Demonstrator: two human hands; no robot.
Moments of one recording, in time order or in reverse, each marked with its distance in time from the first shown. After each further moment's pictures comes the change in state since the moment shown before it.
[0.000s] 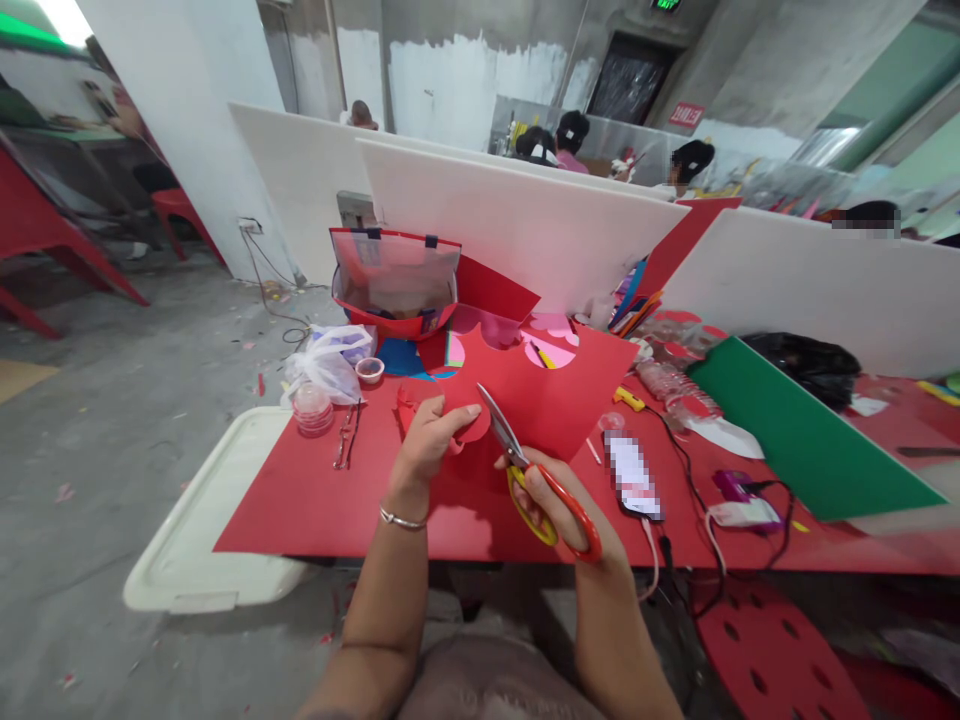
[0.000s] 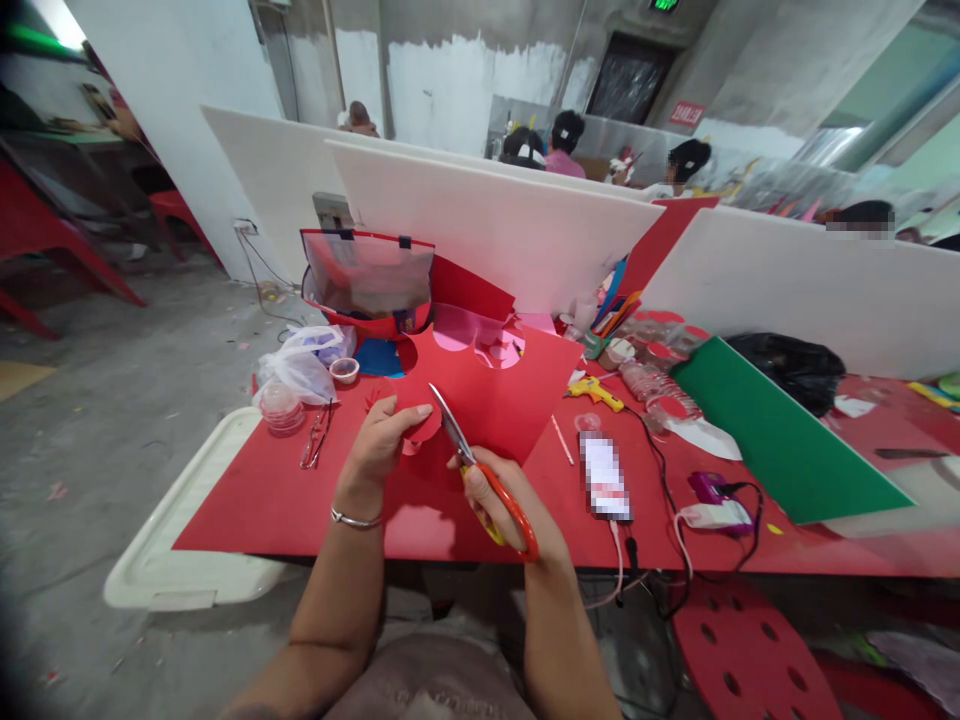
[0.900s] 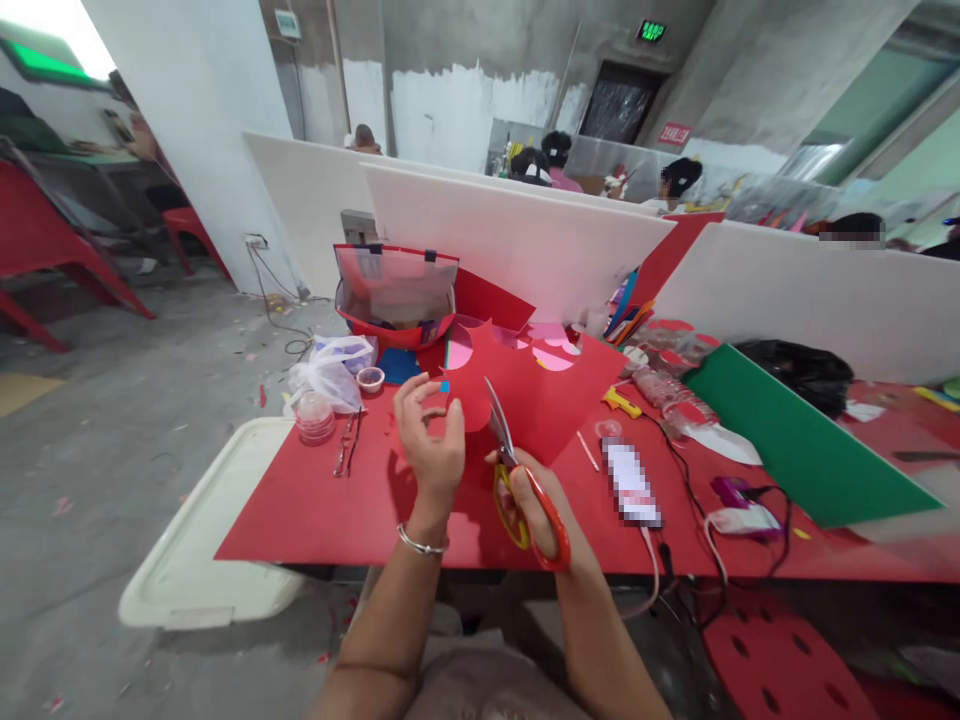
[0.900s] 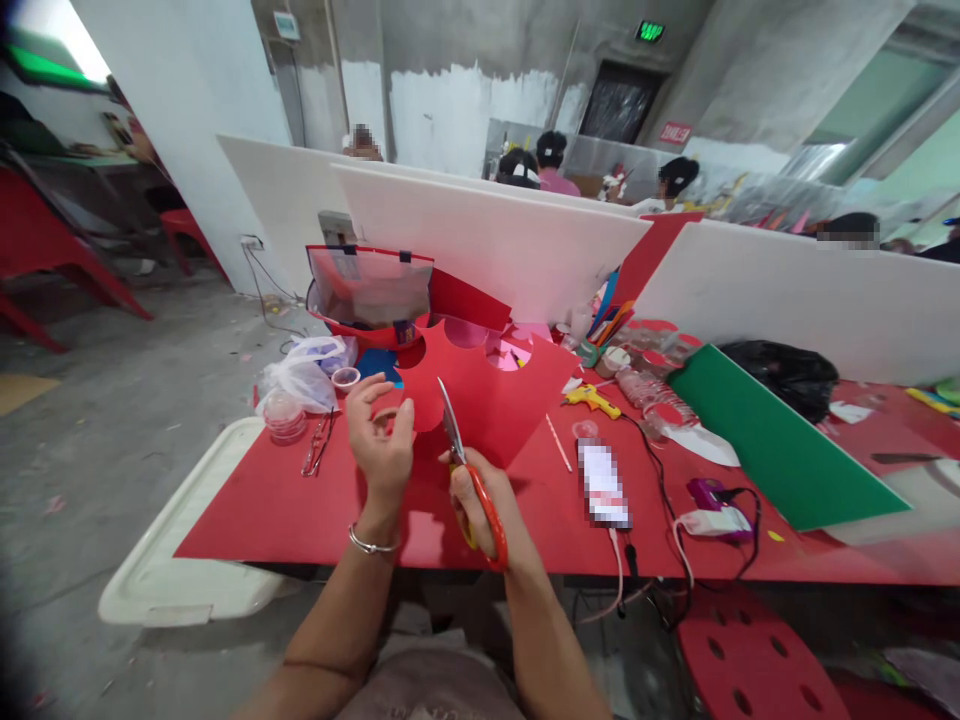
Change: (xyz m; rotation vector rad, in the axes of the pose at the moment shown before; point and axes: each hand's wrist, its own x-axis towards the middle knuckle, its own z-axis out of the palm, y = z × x) left_hand -0.009 -0.001 0.034 0.354 0.626 0.705; right_hand 0.009 0.017 0.025 0.000 0.150 -0.116
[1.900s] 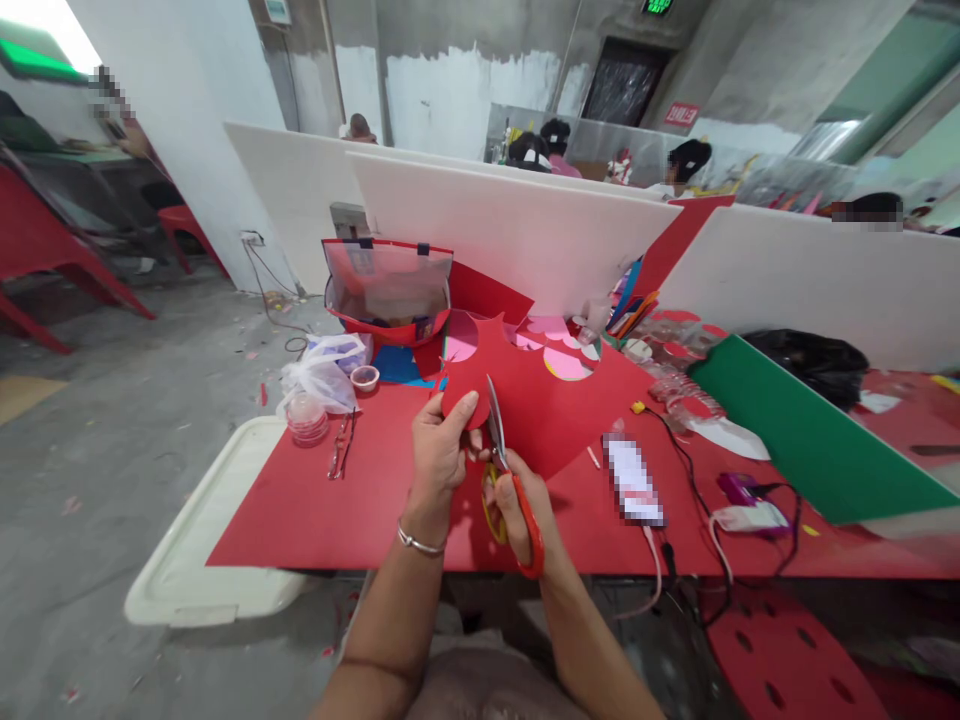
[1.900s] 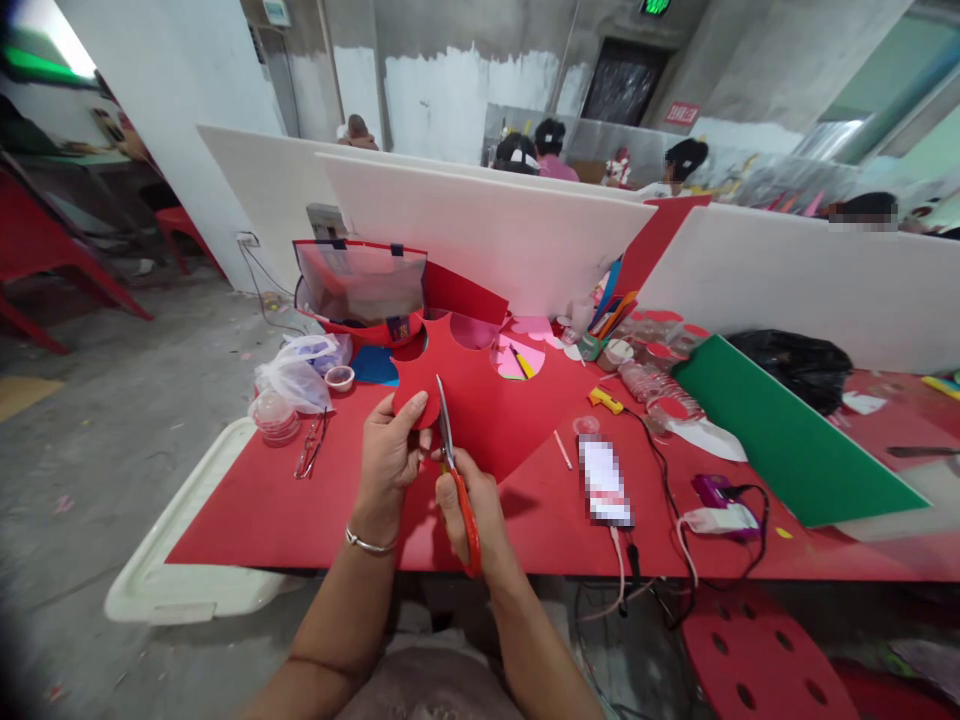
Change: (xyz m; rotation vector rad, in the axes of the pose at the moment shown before) left_hand -0.001 0.004 0.016 -0.540 -0.343 -0.729; right_hand 0.005 0.015 0.011 -0.051 0.083 -0.046
